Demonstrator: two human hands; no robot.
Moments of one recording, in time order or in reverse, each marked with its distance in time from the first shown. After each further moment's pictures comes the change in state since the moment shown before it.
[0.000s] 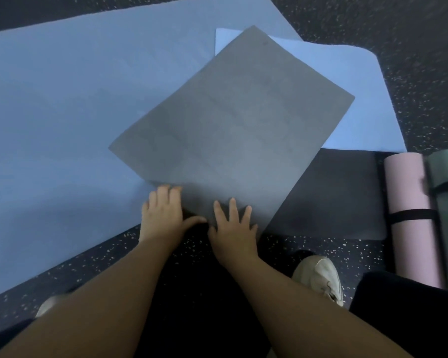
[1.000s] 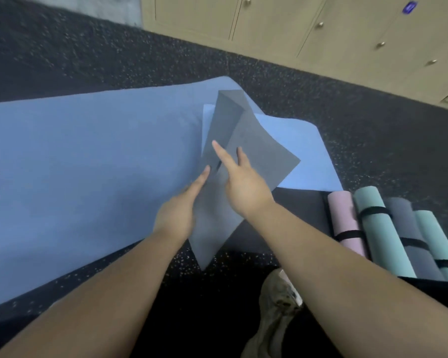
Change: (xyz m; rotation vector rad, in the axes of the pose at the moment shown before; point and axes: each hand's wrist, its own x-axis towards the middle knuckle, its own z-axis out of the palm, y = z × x) left_hand -0.034 0.064 -0.101 -0.383 0.162 0.205; right_hand -0.086 -0.031 -0.179 -0.010 0.506 -0.297
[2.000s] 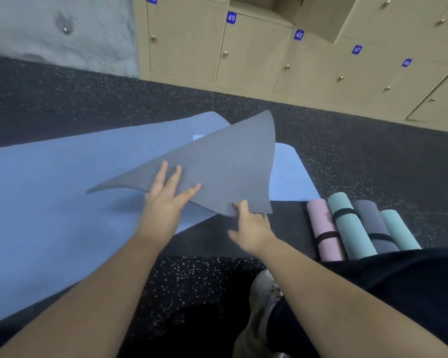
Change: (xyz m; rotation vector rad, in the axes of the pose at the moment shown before) left_hand -0.035 0.029 -0.047 0.343 0.371 0.416; right_hand -0.105 0.022 -0.015 0.047 -0.100 0.222
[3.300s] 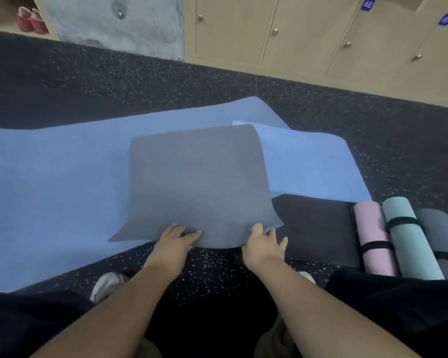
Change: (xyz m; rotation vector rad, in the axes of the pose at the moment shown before) left_hand -0.104 -0.034 0.037 -0.008 -0.602 -0.409; right_hand 0.024 -0.004 0.088 -0.094 -0.193 0.178
